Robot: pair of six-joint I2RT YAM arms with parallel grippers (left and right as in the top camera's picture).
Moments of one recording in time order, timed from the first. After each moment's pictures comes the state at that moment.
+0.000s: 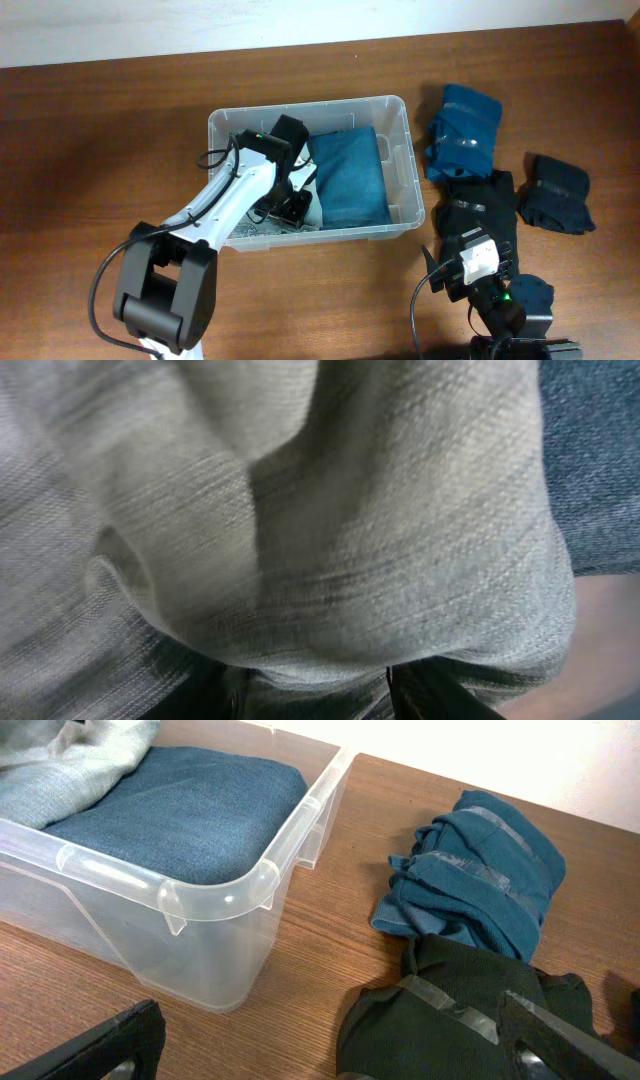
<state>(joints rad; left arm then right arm) -0.48 1.95 1.47 -1.11 0.14 0.02 -0.12 0.02 0.15 -0.51 -0.35 -0.31</state>
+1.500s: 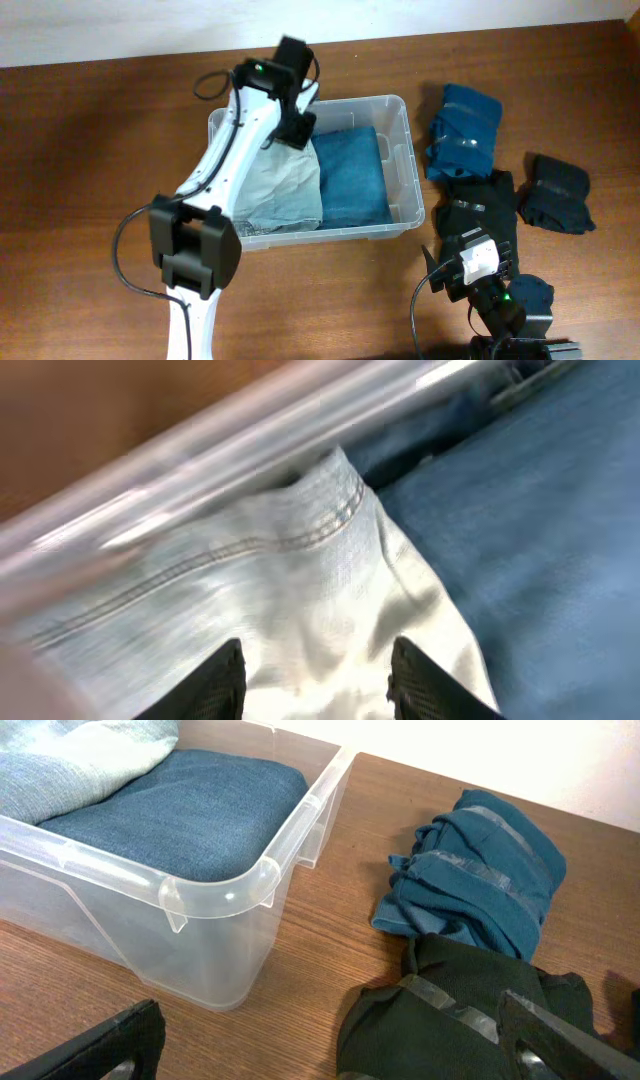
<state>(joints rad) -0.44 2.27 2.24 -1.31 -0.02 0.03 -0.12 0.02 0.15 -0.51 -0.35 -0.31</state>
